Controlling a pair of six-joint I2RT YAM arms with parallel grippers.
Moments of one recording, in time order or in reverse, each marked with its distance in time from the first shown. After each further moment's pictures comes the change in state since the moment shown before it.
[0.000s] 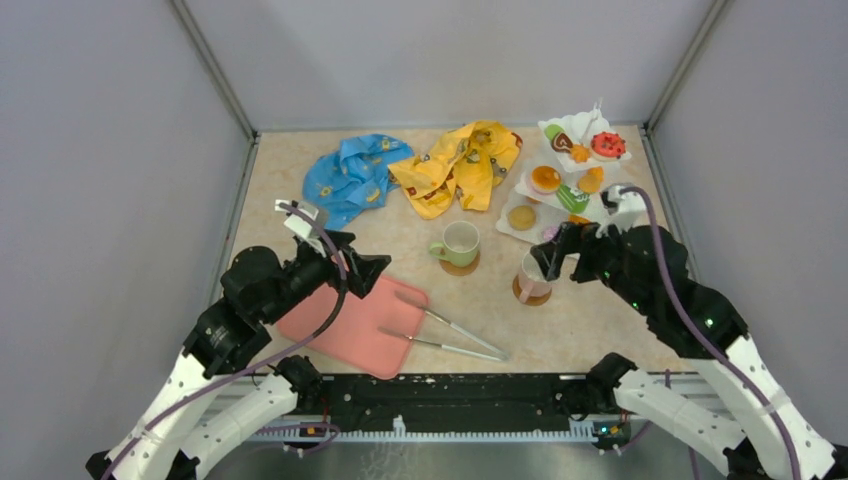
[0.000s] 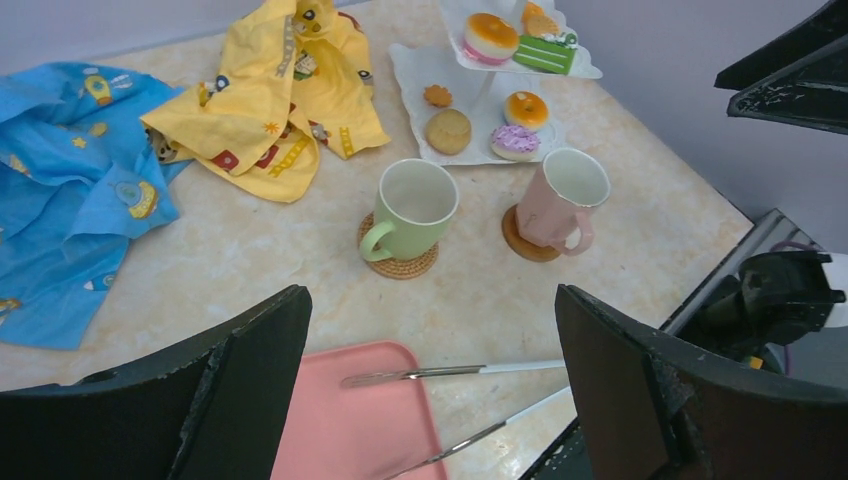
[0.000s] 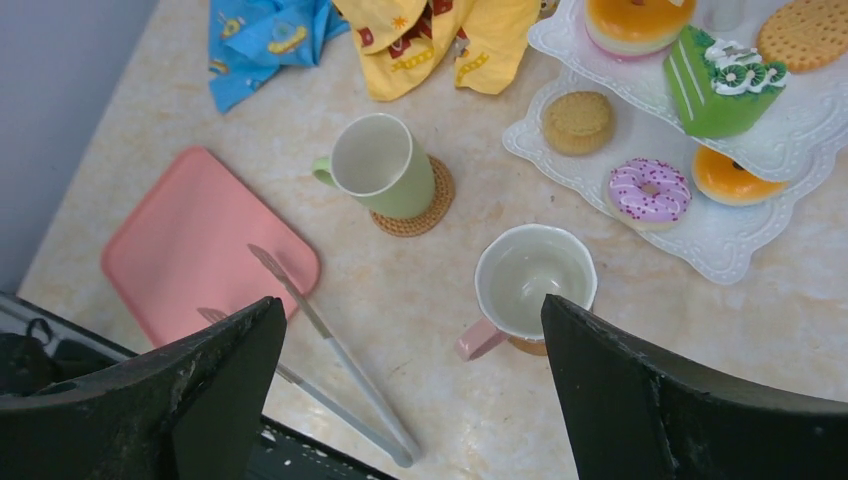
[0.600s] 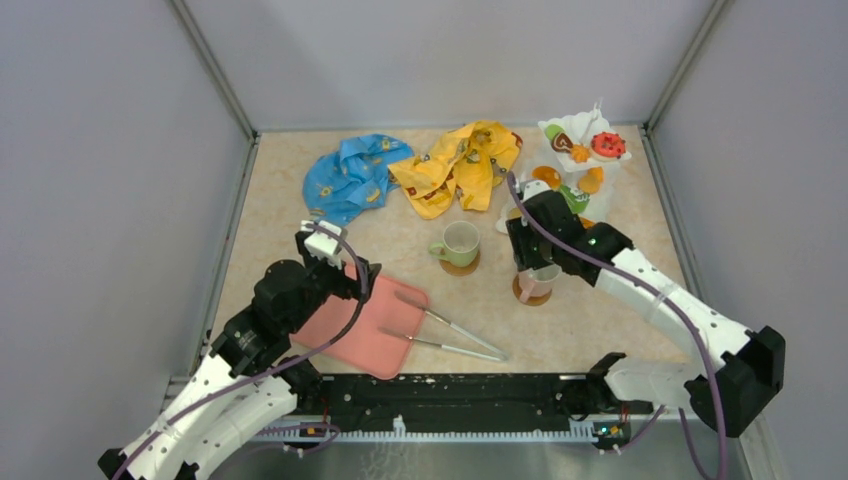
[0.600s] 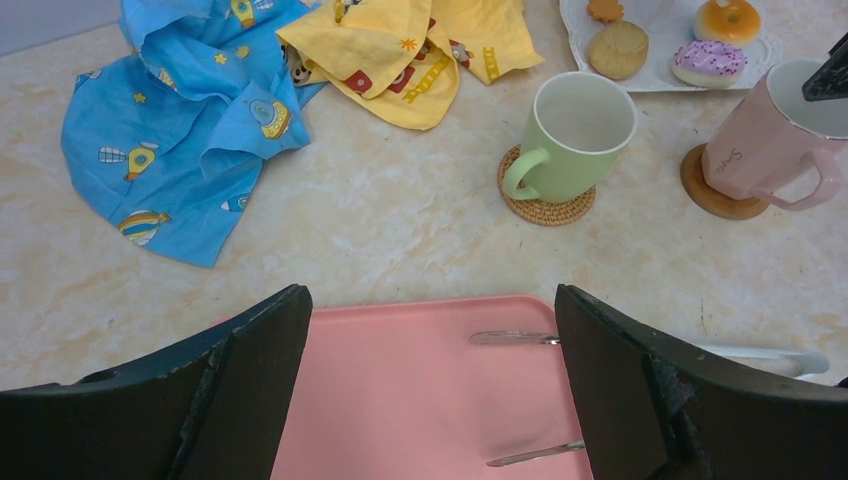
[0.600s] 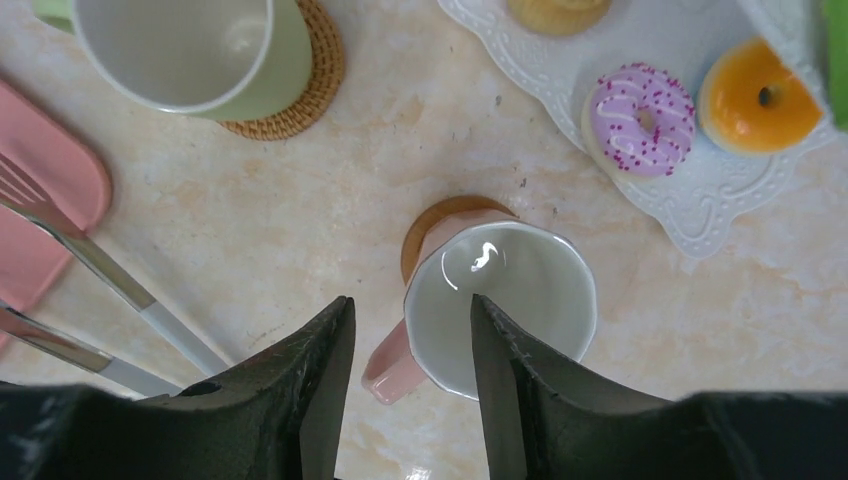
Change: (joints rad) left arm 0.000 -0.067 -0.251 0.063 -0.207 0.150; right arm 0.000 0.472 -0.043 0.019 0.043 -0.144
